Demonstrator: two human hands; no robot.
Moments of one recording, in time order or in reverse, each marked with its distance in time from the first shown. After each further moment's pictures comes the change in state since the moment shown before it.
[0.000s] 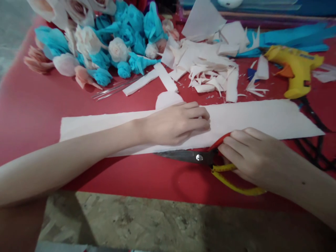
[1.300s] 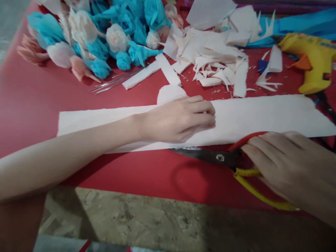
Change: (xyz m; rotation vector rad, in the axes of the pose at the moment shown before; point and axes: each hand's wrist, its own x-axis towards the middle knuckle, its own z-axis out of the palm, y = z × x) left_hand 0.002 0.000 -0.002 -0.020 0.002 -0.002; right_hand -0.025 0.001 -0.013 -0.231 -0.121 -0.011
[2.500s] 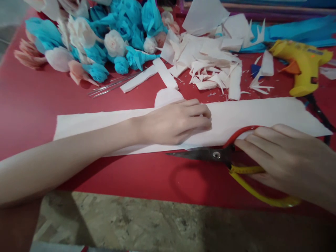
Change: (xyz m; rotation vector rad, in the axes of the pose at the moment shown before) left_hand -0.002 -0.001 -0.001 0.034 -0.037 0.013; right_hand 0.002 0.013 0.003 0.186 0.036 0.003
